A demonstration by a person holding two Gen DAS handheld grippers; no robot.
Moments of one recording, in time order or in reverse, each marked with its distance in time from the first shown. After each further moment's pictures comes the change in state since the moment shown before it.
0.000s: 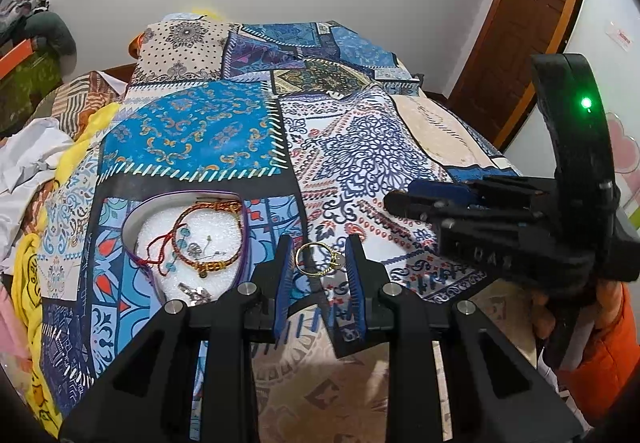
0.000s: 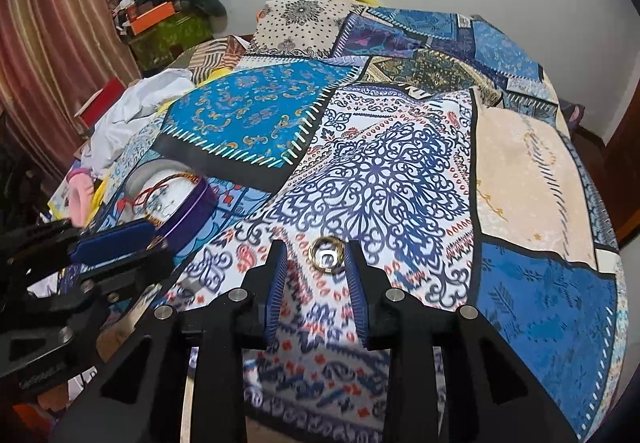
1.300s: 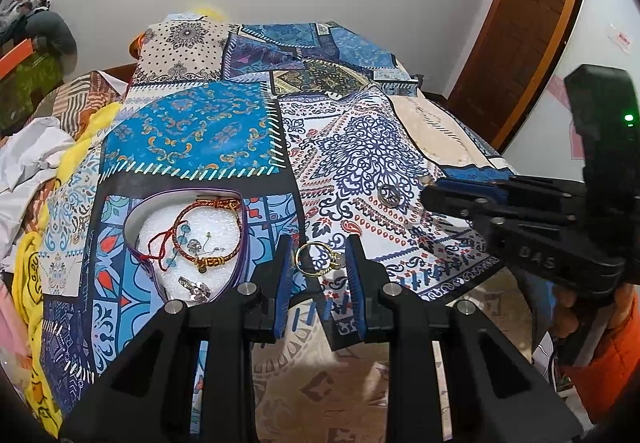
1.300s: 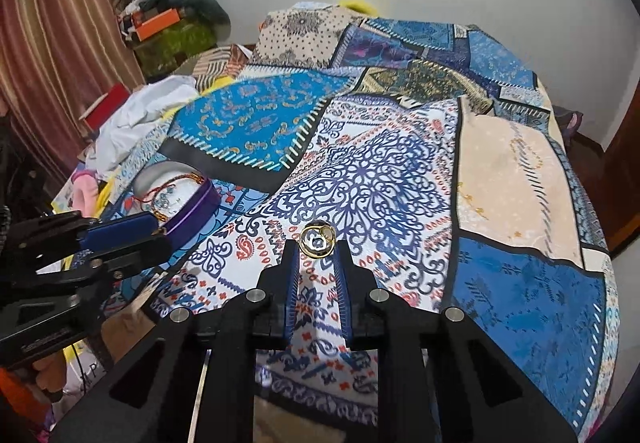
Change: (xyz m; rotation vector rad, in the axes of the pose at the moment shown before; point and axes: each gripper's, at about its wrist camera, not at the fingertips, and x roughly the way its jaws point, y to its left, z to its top) left arm -0.007 -0.005 -0.001 0.004 -0.003 -0.003; right arm -0.034 -0.004 -0.013 -0.022 -0.052 0.003
